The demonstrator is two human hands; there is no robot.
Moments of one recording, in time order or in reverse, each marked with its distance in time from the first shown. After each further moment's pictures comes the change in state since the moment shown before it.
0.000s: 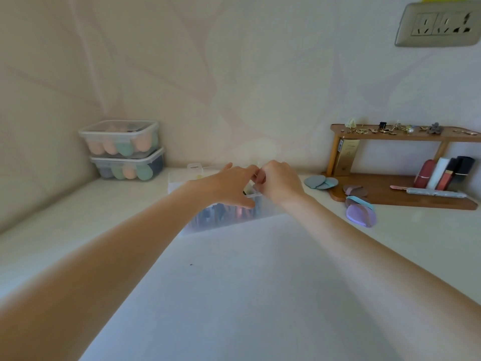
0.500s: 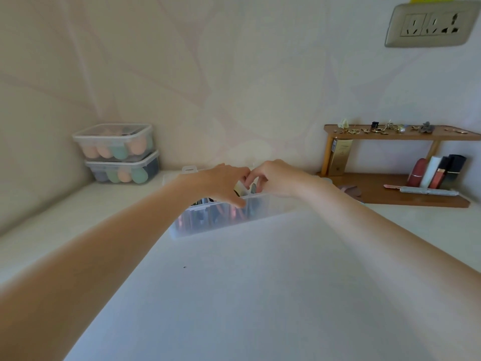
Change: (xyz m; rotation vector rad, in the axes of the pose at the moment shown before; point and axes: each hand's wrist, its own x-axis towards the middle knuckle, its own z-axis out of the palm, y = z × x) left_hand 0.004 -0.001 -0.012 0.008 -0.112 -0.060; right_hand -0.001 0.005 -0.038 0.019 -0.372 -0.118
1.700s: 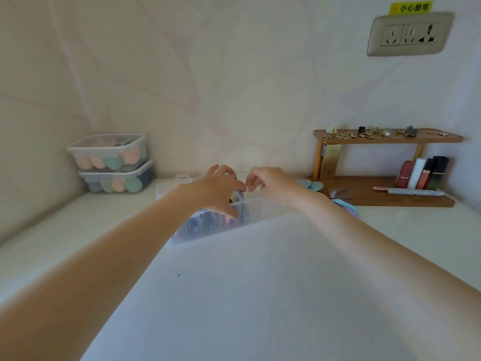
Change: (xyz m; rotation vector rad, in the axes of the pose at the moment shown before) left_hand 0.001 0.005 0.005 0.303 0.042 0.033; right_hand -0.012 0.006 0.002 0.131 0.136 -0.010
